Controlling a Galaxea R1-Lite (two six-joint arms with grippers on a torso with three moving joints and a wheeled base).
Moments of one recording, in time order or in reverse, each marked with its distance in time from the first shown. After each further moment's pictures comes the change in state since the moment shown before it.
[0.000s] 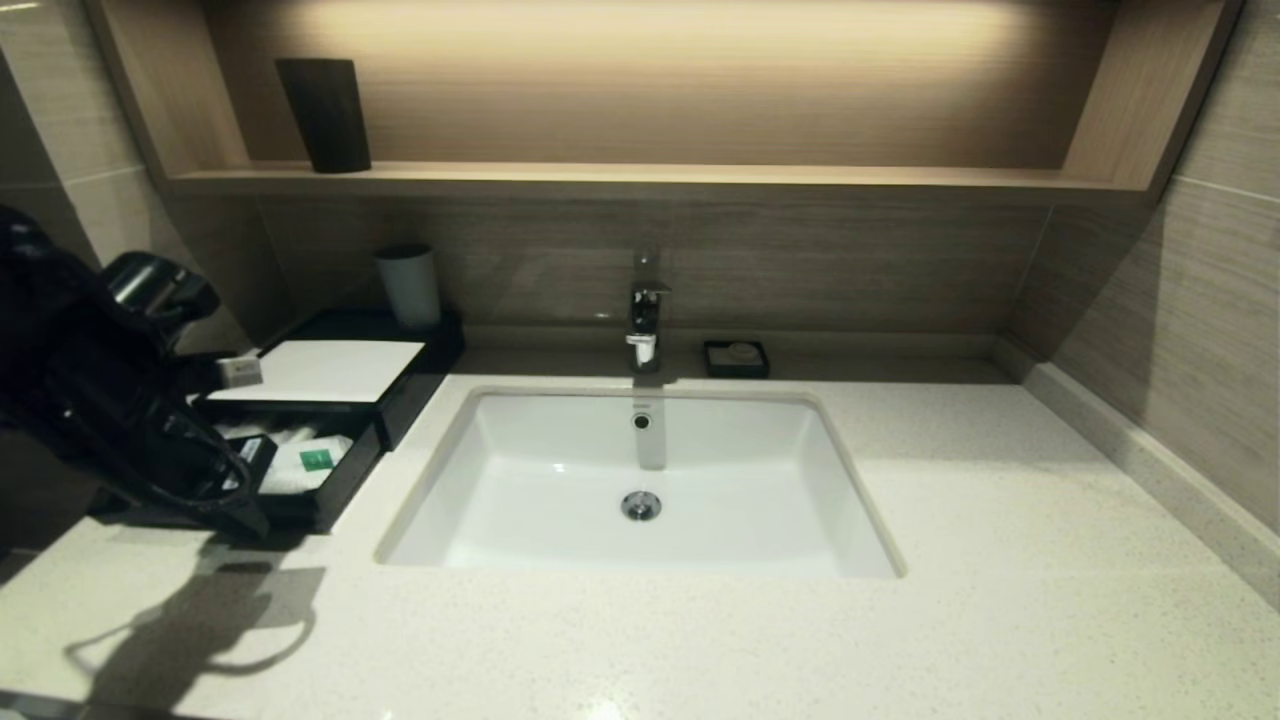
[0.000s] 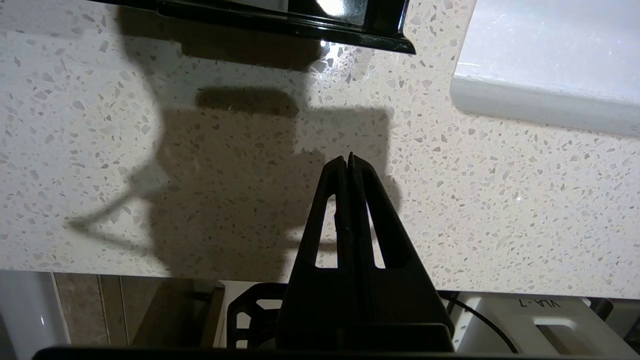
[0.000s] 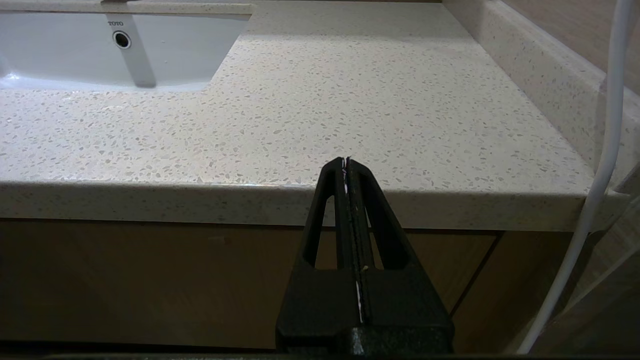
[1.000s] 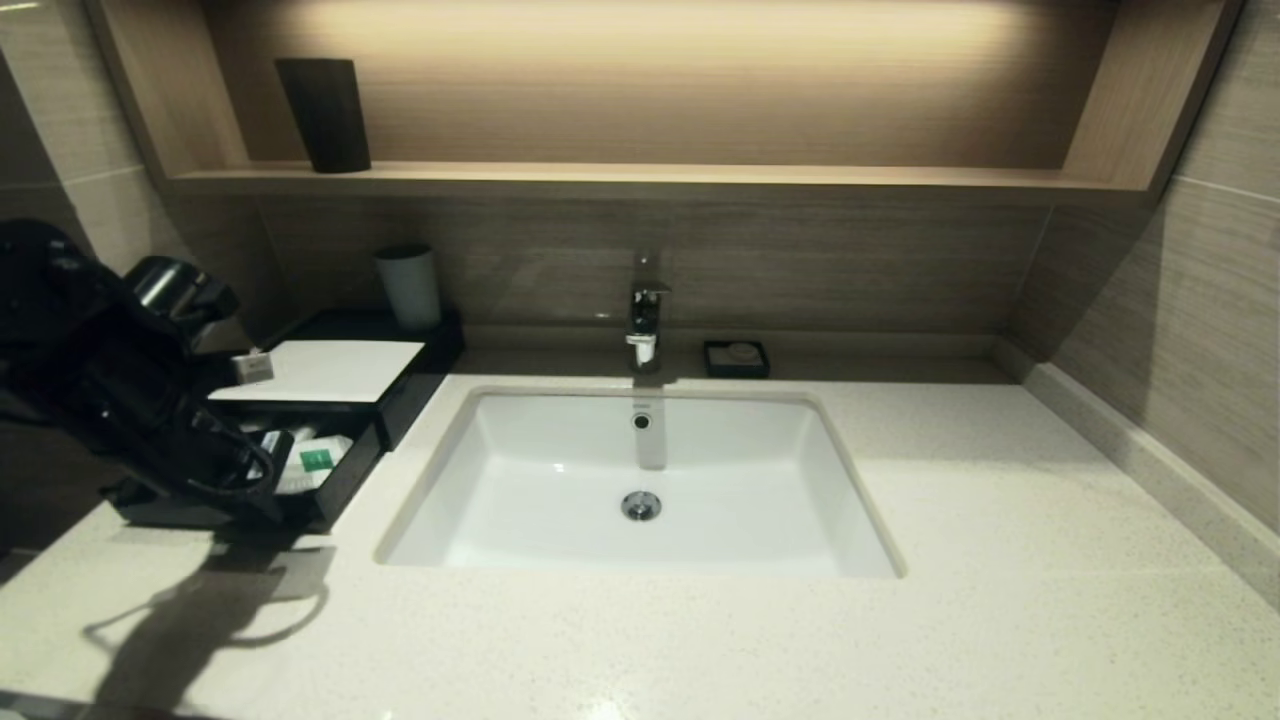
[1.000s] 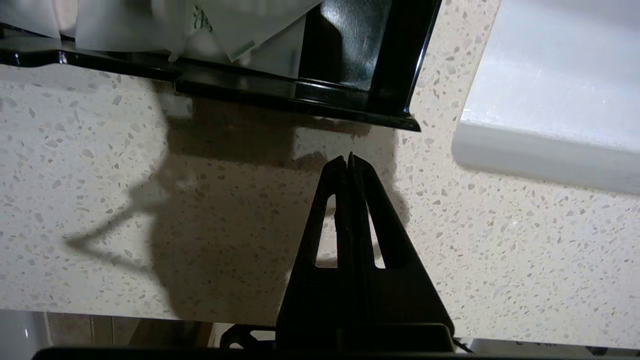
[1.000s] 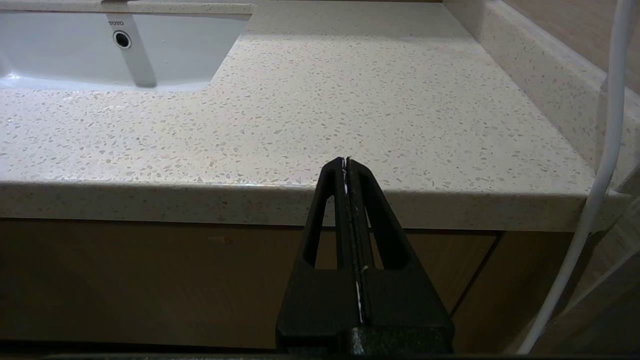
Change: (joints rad) left arm -0.002 0.044 -0.002 -0.084 0.018 -0.038; right arm 0.000 0.000 0.000 0.000 0.000 0.000
